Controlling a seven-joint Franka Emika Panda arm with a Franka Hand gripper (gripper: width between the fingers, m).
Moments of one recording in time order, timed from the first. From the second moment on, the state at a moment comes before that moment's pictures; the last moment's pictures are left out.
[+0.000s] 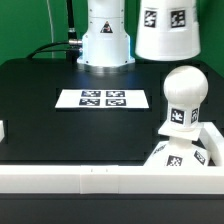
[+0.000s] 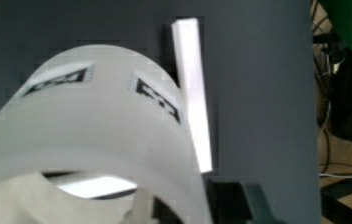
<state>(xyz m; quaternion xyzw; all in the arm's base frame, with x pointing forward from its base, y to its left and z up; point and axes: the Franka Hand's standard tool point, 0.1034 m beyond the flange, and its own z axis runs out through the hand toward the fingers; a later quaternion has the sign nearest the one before) 0.613 0.084 0.244 -0.99 0.08 0.07 0.13</state>
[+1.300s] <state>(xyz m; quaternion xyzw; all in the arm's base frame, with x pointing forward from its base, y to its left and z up) 0.606 0.096 0.151 -0.99 0.05 0.10 0.11</state>
